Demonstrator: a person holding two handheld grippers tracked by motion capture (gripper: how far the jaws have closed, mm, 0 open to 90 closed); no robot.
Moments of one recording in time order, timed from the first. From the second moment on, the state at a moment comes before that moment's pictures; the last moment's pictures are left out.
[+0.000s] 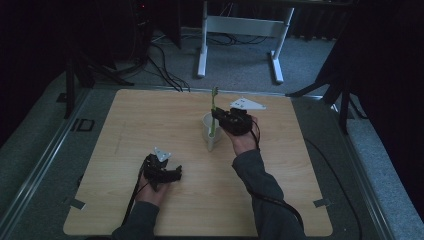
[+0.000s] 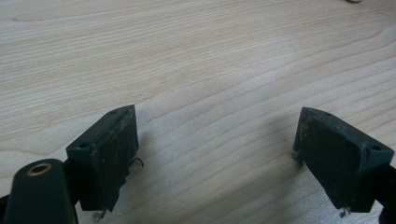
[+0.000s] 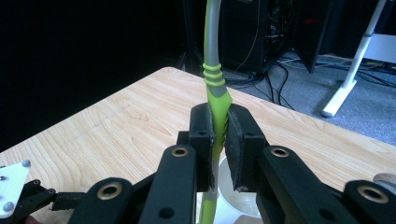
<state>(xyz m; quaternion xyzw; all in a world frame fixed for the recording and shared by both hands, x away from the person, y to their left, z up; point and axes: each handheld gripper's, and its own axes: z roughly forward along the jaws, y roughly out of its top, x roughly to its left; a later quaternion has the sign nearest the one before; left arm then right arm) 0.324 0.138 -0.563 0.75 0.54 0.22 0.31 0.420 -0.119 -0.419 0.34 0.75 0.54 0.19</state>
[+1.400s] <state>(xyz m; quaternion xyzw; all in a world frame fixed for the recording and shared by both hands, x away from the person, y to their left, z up) 0.324 0.137 -0.563 0.75 0.54 0.22 0.31 0.393 -0.130 -0.474 0.35 0.80 0.46 0.17</state>
